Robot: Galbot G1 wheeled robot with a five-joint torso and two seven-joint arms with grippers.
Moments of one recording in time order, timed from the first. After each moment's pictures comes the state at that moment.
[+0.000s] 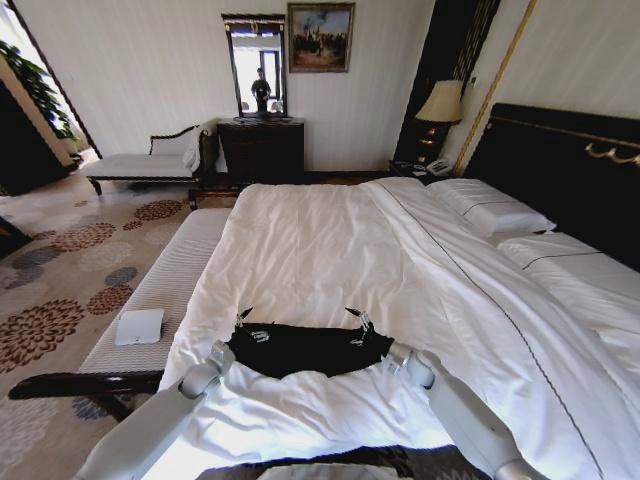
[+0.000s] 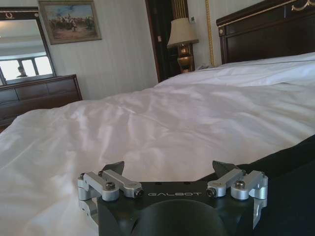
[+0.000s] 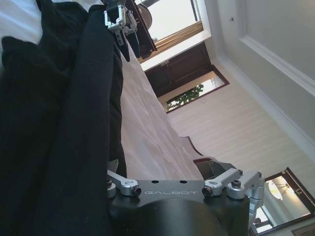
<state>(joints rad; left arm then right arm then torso) 1.07 -0.85 0.04 -1.49 -0.47 -0.28 0.03 -1.03 1.05 0.20 1.27 -0.77 0.80 0.03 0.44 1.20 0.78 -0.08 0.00</state>
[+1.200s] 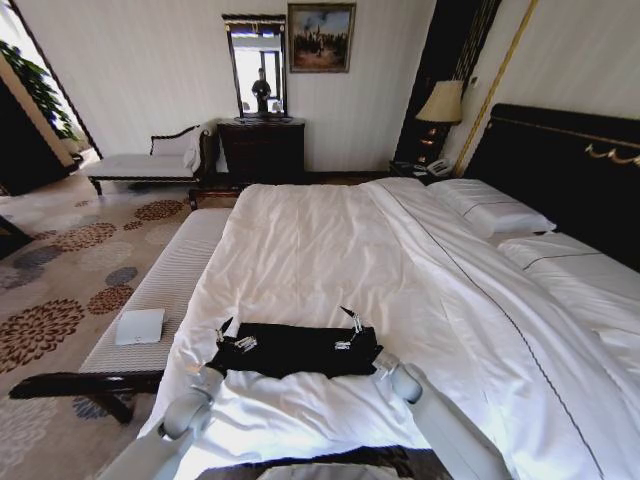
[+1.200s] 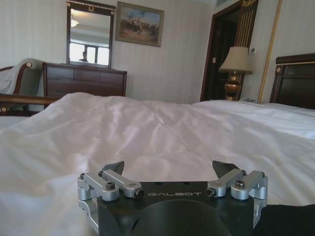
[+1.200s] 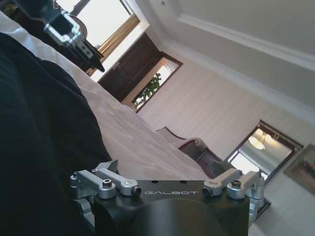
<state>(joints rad) 1.27 -1.02 -0.16 -1.64 -0.56 -0.24 -0.06 -1.08 1.15 0.08 1.30 -0.42 0.66 0.04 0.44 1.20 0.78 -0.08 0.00</state>
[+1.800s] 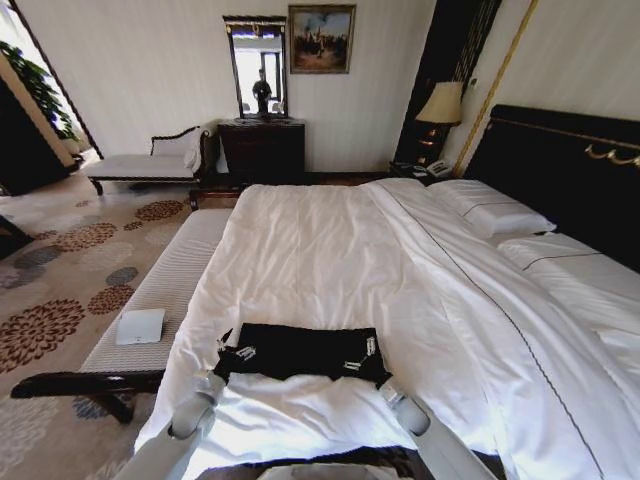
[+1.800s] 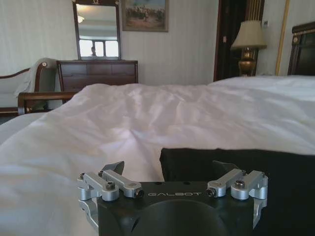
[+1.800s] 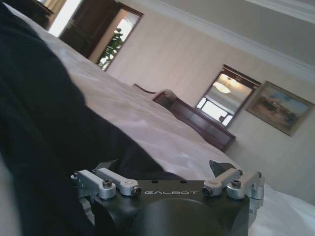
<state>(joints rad) 1.38 -1.02 -0.27 -1.58 -0.48 -0.29 -0.03 -1.21 1.12 0.26 1.25 -0.28 0.65 0.06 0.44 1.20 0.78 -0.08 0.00</state>
